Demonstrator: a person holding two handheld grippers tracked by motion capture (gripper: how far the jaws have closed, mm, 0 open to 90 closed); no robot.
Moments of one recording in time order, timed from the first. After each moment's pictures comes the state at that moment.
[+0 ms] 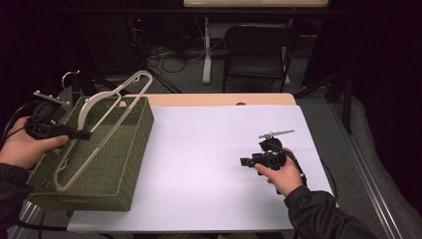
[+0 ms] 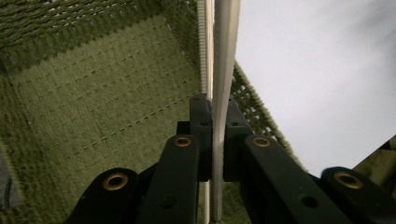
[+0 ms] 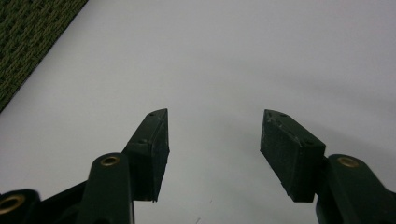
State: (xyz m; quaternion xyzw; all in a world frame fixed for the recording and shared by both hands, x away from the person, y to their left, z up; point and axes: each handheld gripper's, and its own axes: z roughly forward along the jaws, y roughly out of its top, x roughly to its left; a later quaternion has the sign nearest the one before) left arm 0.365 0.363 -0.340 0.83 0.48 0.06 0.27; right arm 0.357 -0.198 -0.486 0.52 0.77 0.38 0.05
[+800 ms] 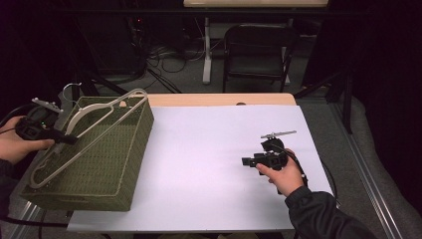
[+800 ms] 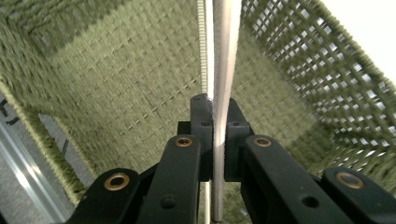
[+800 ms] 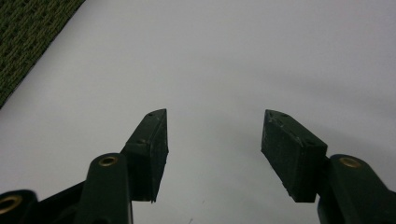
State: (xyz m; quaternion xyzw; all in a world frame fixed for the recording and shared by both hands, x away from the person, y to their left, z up) left arm 0.387 0.410 -0.370 0.88 0.42 0.07 0.19; right arm 0.358 -0.204 -0.489 0.53 0.76 0.38 0.05
